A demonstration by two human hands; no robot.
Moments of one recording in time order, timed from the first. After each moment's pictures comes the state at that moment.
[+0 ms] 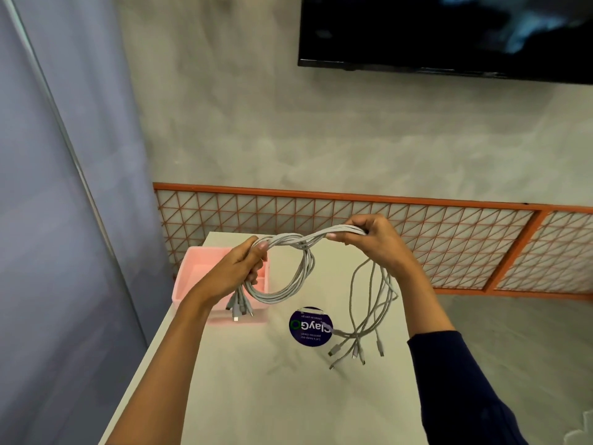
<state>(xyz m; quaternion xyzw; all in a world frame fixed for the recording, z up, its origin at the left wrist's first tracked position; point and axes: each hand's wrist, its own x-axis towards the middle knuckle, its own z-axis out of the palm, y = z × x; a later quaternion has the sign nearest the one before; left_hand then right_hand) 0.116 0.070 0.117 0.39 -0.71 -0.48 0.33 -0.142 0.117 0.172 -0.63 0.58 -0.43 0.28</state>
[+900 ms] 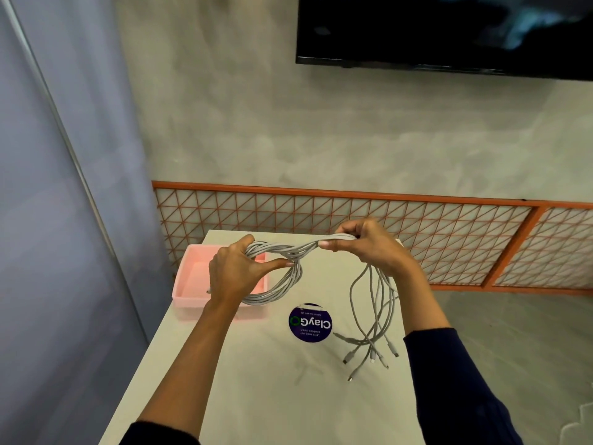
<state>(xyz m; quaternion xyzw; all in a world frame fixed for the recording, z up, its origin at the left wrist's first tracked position) 0.095 0.076 0.102 0.55 -0.70 -0.12 0.44 -0.137 0.127 0.179 -0.64 0.59 -0.36 0.33</state>
